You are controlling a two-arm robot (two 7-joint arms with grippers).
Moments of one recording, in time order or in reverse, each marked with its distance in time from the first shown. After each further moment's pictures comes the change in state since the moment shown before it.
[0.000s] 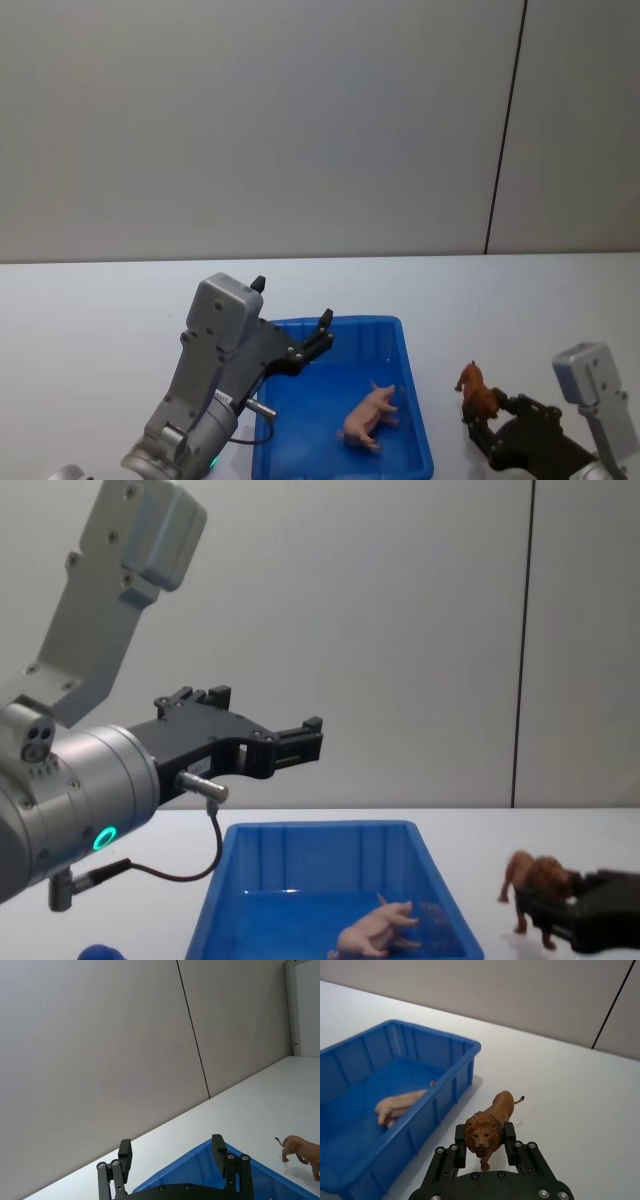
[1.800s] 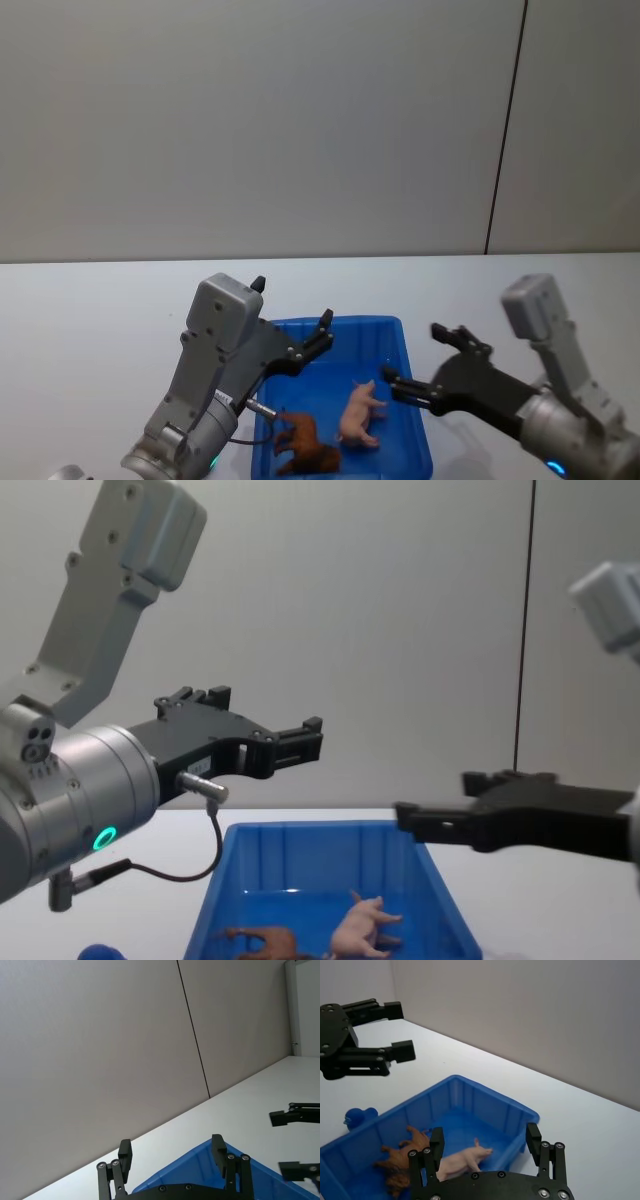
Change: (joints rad) left arm 0.000 0.000 0.000 0.000 0.000 0.000 0.000; right arm 0.173 -0.074 -0.024 0.057 -0.018 -0.004 0.236
